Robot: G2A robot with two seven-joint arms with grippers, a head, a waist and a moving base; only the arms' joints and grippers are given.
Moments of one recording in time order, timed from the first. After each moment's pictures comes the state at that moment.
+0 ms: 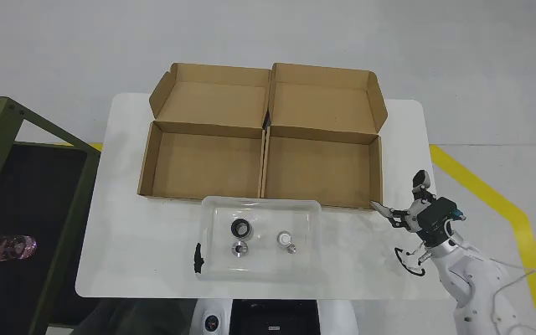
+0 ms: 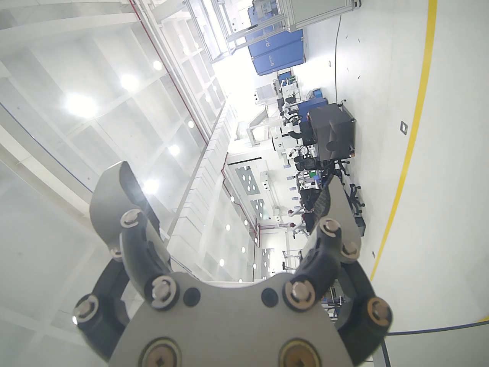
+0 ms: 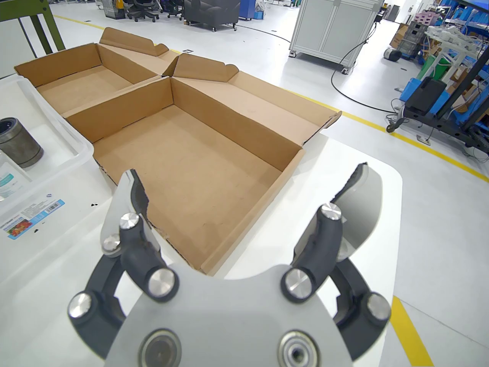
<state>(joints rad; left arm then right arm) -0.19 -0.18 -0.57 -1.44 2.04 -0.23 0.13 -1.68 -1.20 1.78 -1.76 -1.47 -0.68 -0.34</state>
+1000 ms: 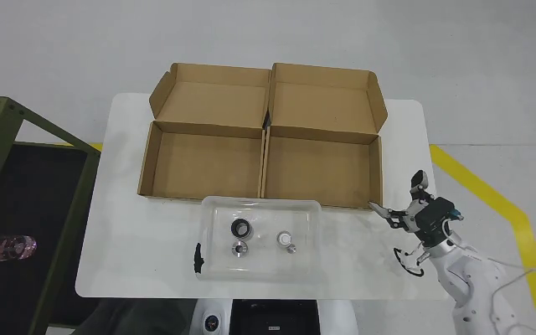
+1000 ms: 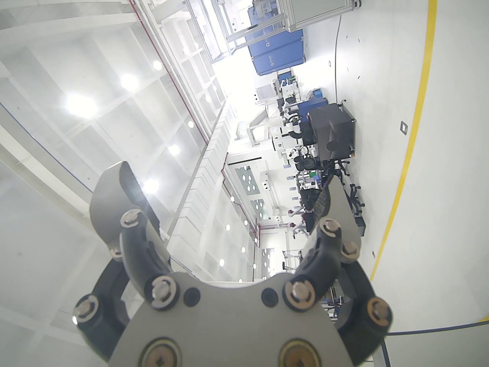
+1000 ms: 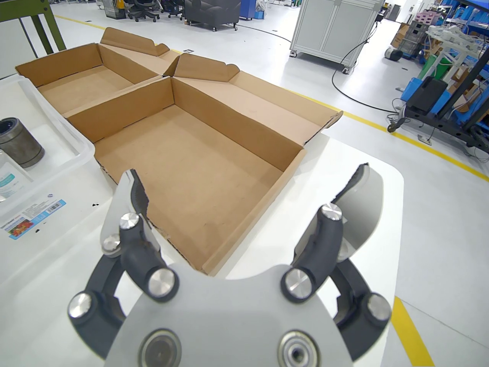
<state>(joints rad) -0.19 -0.18 -0.57 -1.44 2.04 -0.23 0.13 -1.68 -1.20 1.76 -1.78 -1.47 -0.70 -0.32</state>
